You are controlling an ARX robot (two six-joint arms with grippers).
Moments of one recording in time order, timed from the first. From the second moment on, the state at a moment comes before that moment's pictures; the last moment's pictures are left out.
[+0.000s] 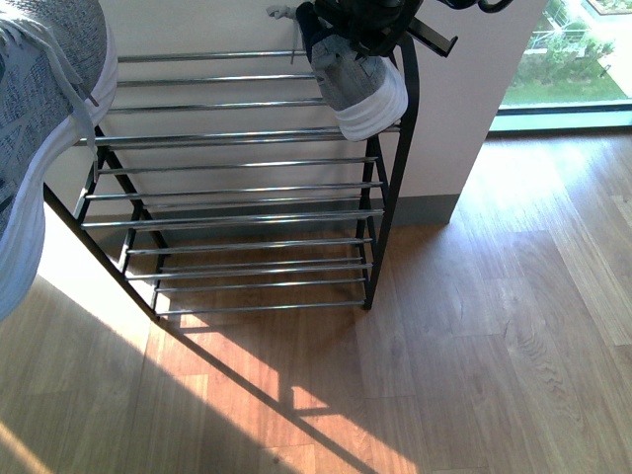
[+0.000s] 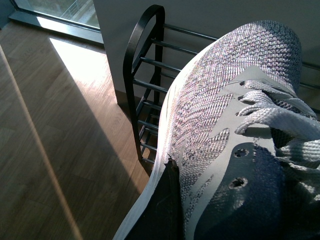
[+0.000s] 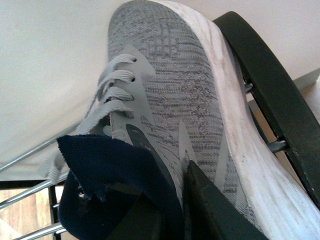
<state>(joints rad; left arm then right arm) -0.35 1.24 0.49 0.20 -0.55 -0.45 0.48 2.40 1.80 0.00 0.28 0.76</state>
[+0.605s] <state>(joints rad) -0.35 1.24 0.49 0.20 -0.55 -0.45 0.49 1.69 0.92 0.44 0.00 0.45</state>
